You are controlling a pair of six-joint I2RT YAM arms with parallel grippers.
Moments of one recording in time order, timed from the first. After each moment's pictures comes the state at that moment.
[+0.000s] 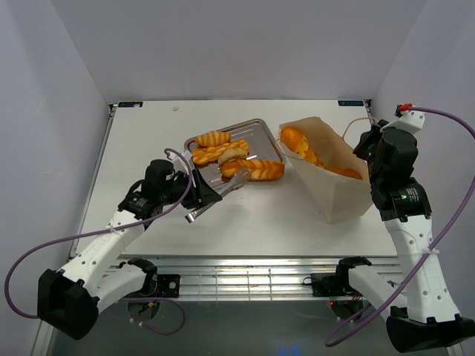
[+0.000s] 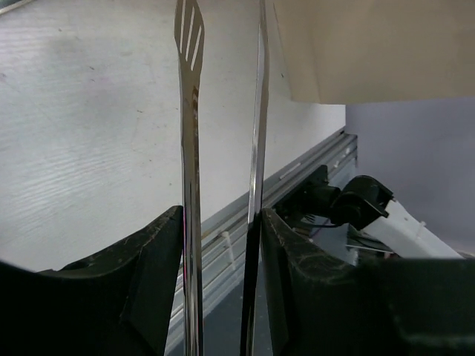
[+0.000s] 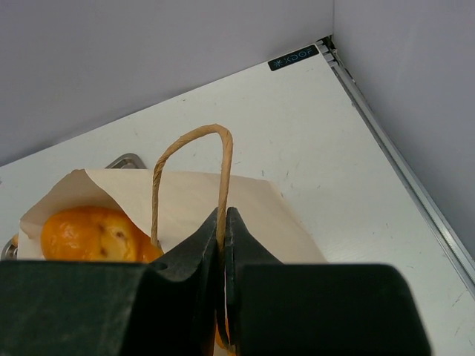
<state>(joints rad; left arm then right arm) -0.44 0.98 0.75 -0.36 0.47 -0.72 0.16 0.88 1.16 -0.48 0.34 0.33</state>
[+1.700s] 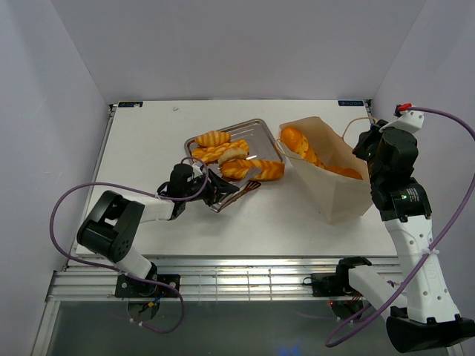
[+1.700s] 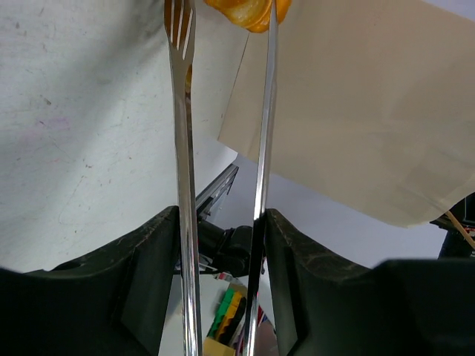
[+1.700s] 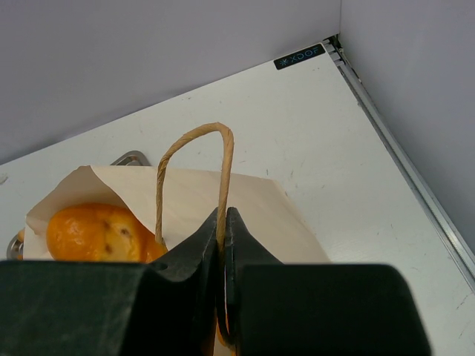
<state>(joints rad) -0.43 1.57 0.55 0.53 0.65 -1.42 0.16 0.88 1.16 -0.48 0.31 0.33</state>
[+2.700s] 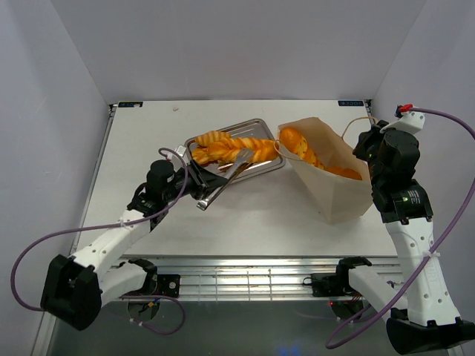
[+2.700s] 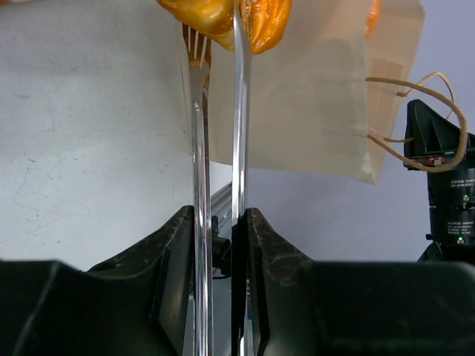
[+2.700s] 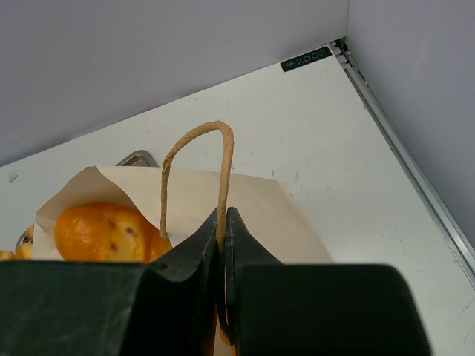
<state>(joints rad) -0.43 1.12 0.59 0.22 0.53 -1.25 0.16 0.86 1.16 -0.48 0.30 0.33</state>
